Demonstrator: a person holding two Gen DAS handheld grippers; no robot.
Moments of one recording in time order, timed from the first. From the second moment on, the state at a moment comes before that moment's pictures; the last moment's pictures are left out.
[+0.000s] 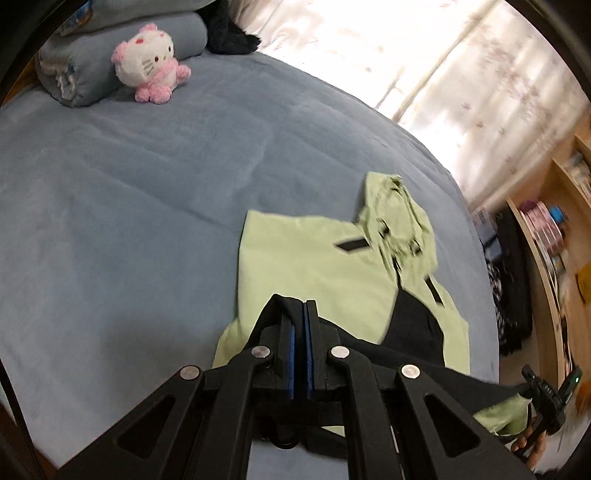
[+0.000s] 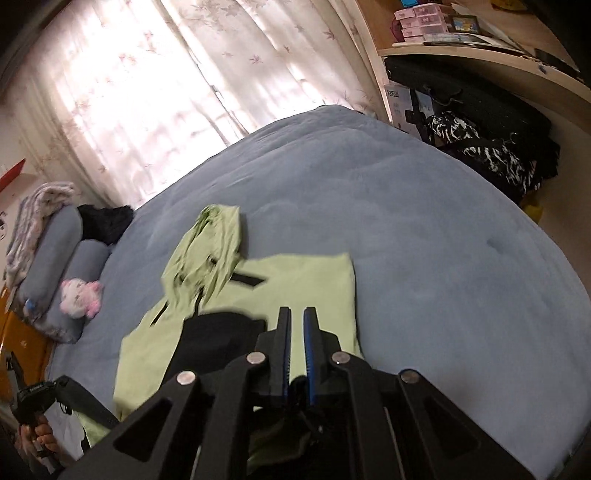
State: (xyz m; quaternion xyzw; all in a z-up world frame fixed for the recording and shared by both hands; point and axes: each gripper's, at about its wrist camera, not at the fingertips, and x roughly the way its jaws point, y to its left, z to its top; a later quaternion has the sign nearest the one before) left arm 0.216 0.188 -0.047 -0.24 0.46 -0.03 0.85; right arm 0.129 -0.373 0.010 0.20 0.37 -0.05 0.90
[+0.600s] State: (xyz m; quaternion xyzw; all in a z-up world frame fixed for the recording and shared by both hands) left arm 0.330 0.181 -0.159 -0.17 0.55 -0.05 0.82; right arm 0.226 -0.400 -0.099 0.17 0.48 -0.07 0.86
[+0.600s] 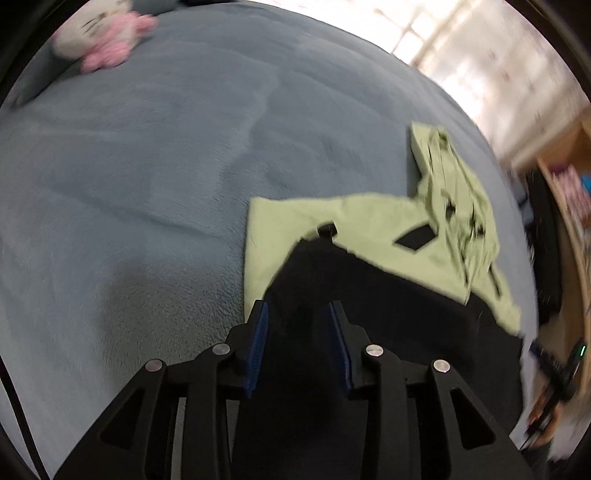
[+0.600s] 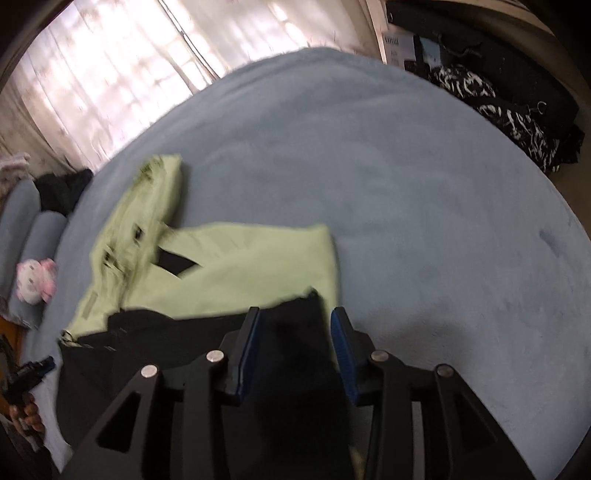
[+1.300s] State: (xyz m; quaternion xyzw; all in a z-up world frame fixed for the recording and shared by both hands) left arm 0.356 0.137 -0.188 0.01 0.55 -0.08 0.83; right arm 0.236 -0.373 -0.132 0.07 0.48 -0.06 0.87
